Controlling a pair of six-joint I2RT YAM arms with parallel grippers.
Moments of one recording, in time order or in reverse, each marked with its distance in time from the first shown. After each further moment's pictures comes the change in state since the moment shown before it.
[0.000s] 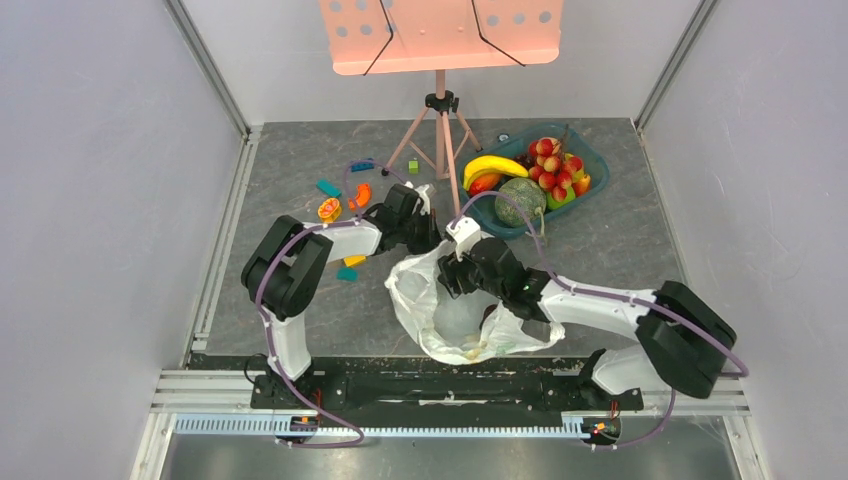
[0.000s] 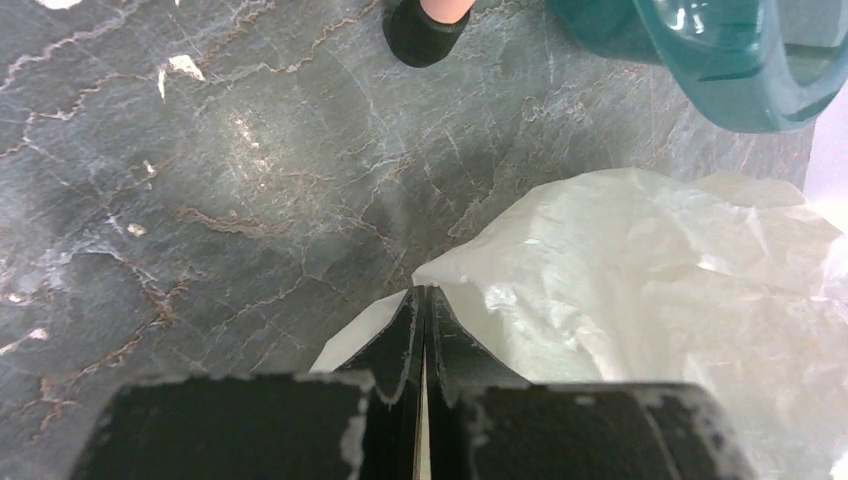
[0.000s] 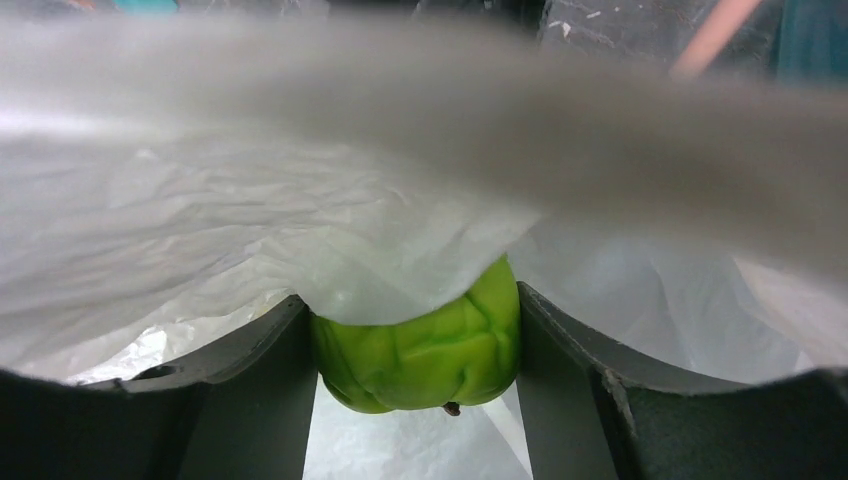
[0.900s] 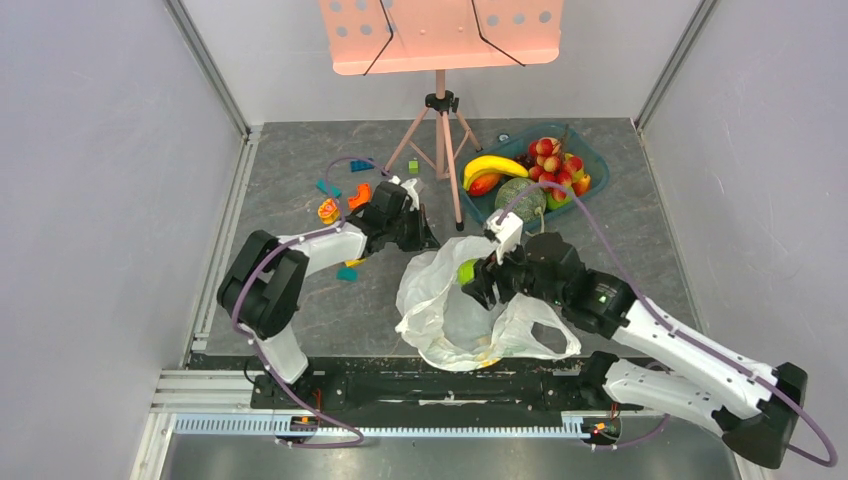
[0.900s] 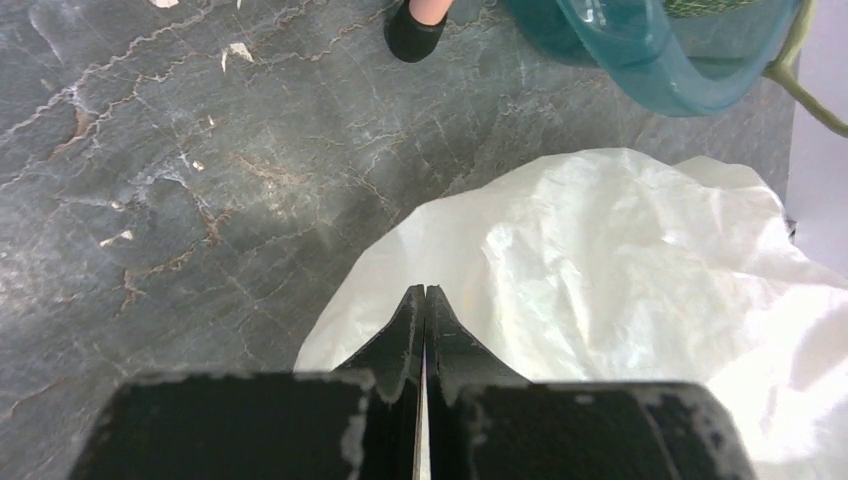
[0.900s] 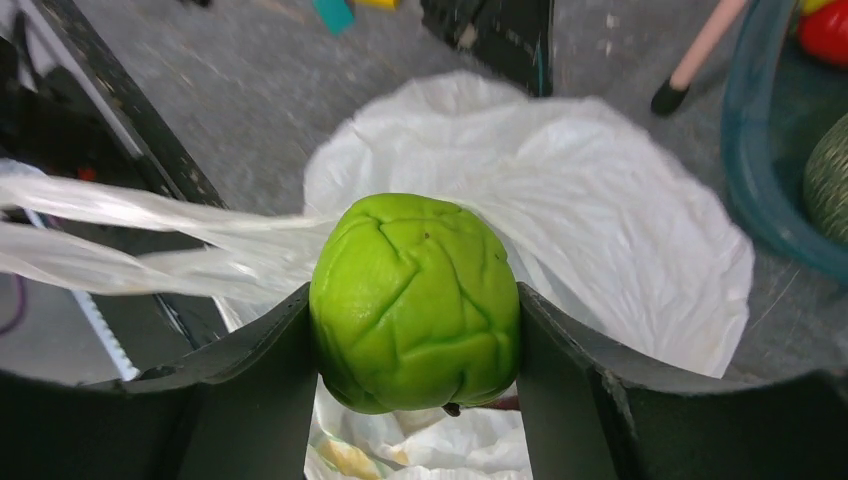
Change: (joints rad) left arm 0.020 -0.153 -0.067 -0.032 -0.054 0.000; right arm 0.000 -0.521 0.122 -0.619 -0.180 0.028
